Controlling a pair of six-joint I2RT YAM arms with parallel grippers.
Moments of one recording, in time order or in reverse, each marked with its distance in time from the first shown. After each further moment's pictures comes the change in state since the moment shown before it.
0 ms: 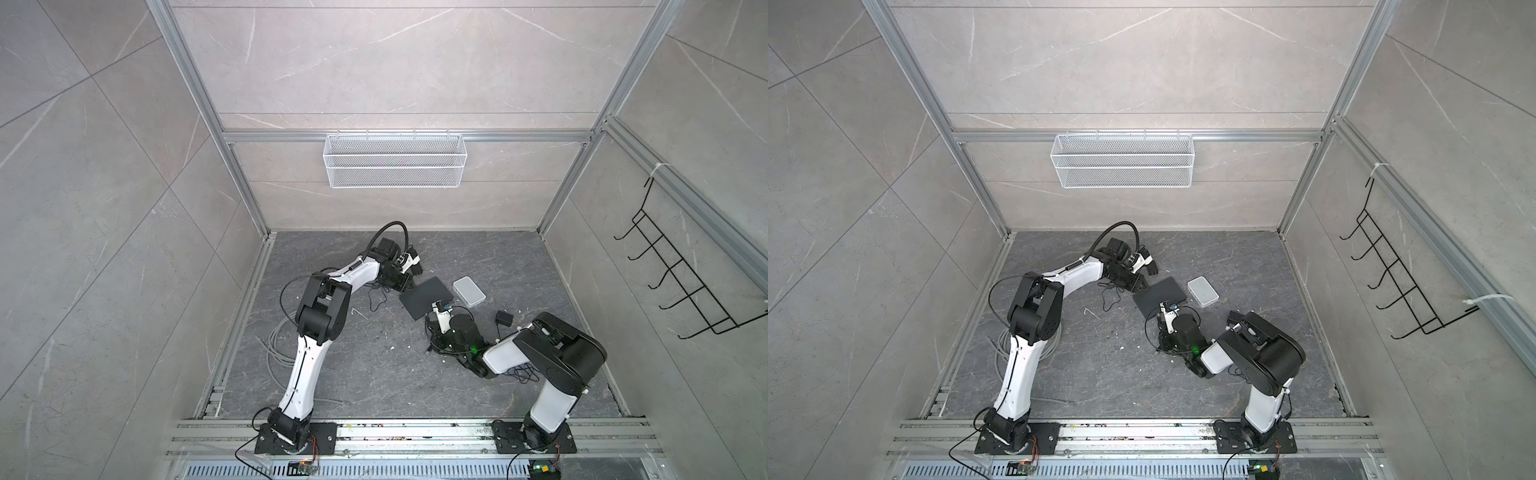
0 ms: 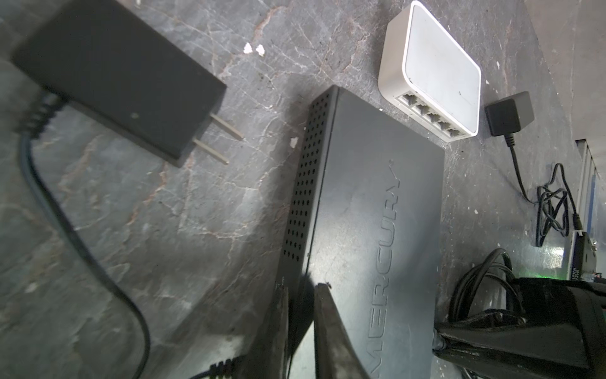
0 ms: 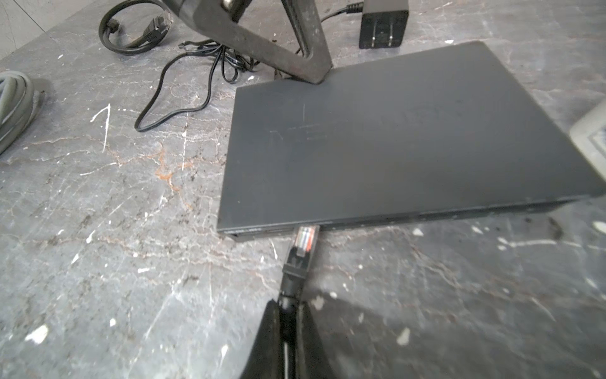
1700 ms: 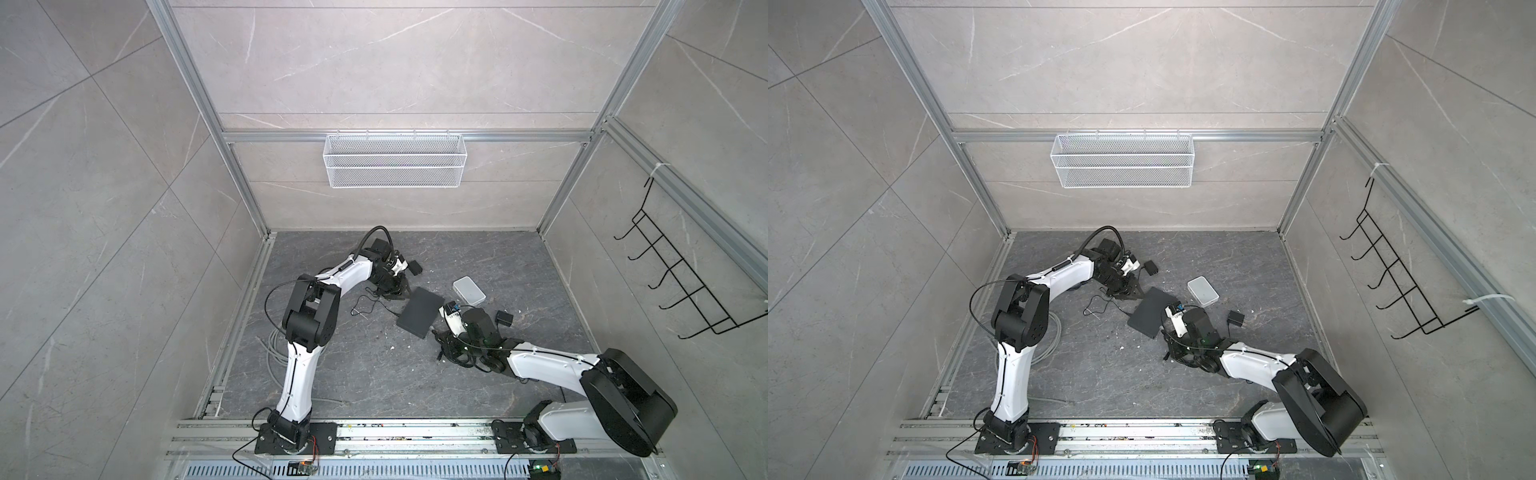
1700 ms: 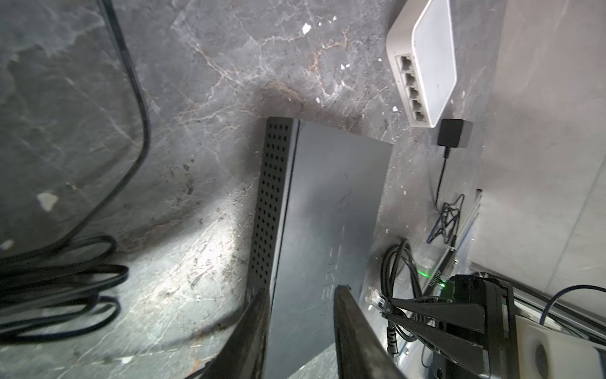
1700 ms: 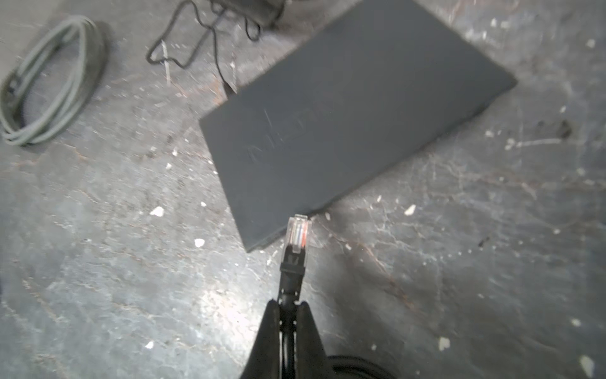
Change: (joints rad) left arm 0.023 -0.152 -0.090 -0.150 0.082 -0.381; right arm -0.050 -0.457 0.004 -0.640 -0.241 0.008
